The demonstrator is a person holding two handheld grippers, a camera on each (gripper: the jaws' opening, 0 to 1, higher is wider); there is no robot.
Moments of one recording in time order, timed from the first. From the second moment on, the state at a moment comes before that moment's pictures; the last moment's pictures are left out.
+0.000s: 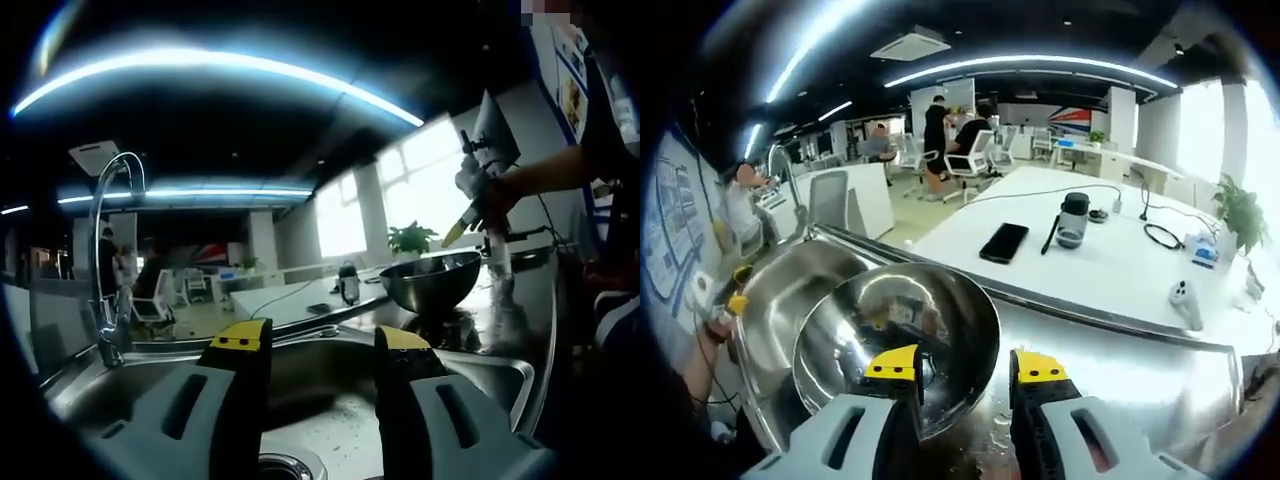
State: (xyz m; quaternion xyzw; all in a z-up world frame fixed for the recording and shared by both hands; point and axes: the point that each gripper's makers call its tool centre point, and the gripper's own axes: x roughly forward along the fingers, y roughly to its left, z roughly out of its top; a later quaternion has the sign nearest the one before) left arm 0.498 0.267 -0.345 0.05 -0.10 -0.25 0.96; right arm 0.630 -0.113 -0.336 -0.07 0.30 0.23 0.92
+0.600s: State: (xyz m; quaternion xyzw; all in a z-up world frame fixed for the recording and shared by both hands) left arm 0.497 0.266 -0.342 0.05 -0.10 -0.26 0.96; right arm 0.627 -0.114 -0.355 -0.03 0.38 0.21 0.90
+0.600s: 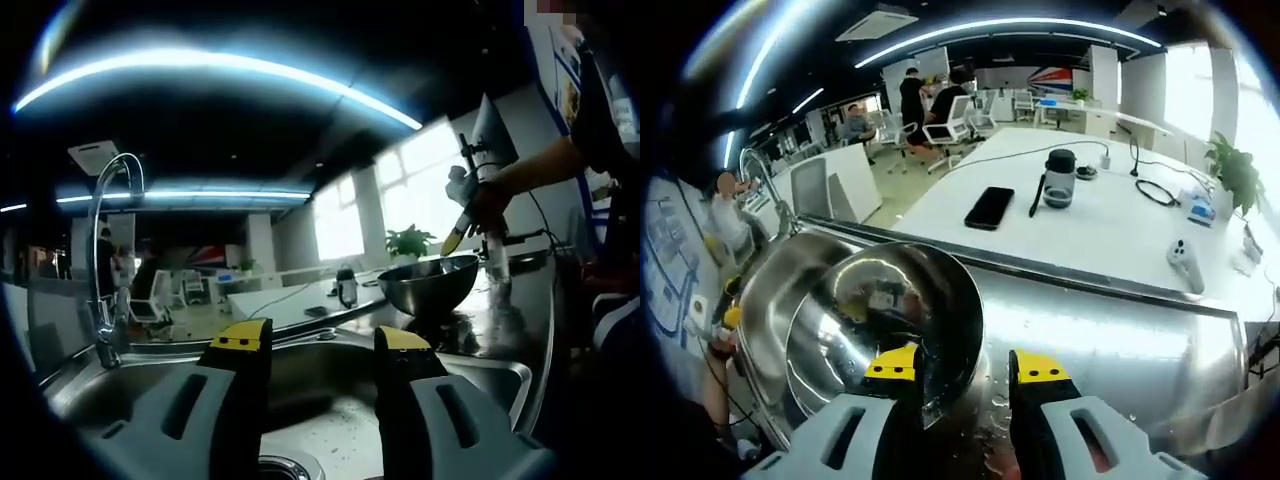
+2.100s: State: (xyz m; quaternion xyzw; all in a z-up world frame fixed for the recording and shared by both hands) left arm 0.489 0.257 -0.340 0.08 -0.12 -0.27 0.95; right arm 0.621 -0.115 -0.397 -0.05 0.55 0.12 0.82
